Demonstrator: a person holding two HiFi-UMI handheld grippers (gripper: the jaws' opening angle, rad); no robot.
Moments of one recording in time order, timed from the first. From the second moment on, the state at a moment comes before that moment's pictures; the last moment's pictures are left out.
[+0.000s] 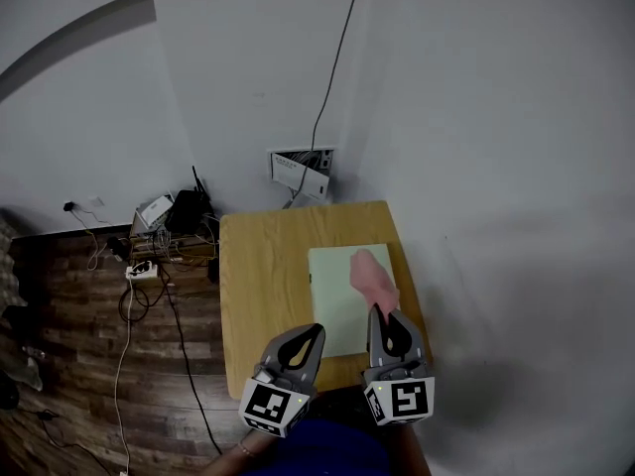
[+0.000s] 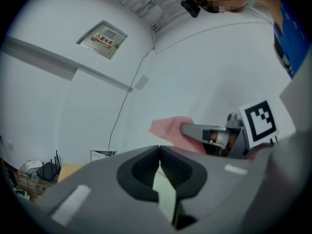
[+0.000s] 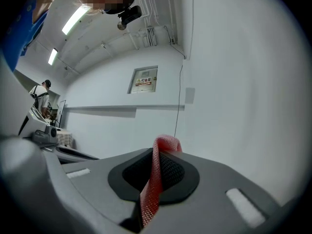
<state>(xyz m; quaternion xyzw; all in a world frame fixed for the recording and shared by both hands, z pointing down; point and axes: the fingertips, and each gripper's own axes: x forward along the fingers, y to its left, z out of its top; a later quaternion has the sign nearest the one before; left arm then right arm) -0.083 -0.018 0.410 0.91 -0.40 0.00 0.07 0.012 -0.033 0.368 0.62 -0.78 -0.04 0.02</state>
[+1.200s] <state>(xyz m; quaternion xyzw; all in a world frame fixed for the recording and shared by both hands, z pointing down) -0.044 -0.118 0.632 0.80 -0.51 0.21 0.23 0.038 -0.182 0.461 0.49 -0.87 0.01 0.11</state>
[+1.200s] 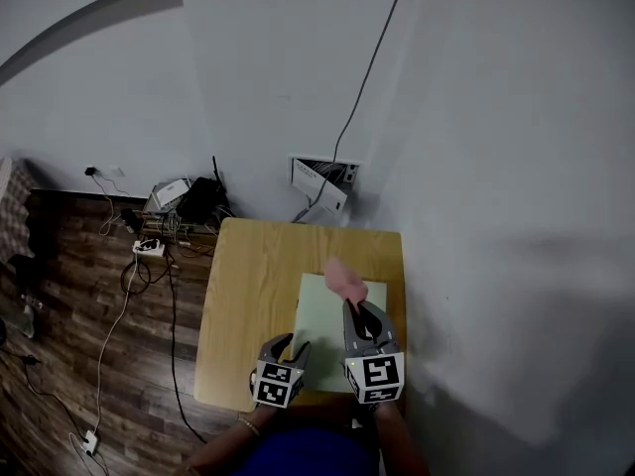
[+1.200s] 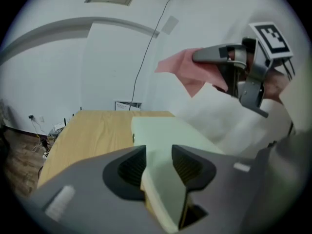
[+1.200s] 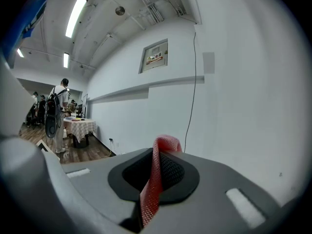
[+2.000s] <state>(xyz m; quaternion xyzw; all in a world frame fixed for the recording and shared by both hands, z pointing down) -0.037 -0.105 0.678 0.82 -0.45 0.28 0.21 -0.021 -0.255 0.603 0.43 -0.85 -0.01 0.32</state>
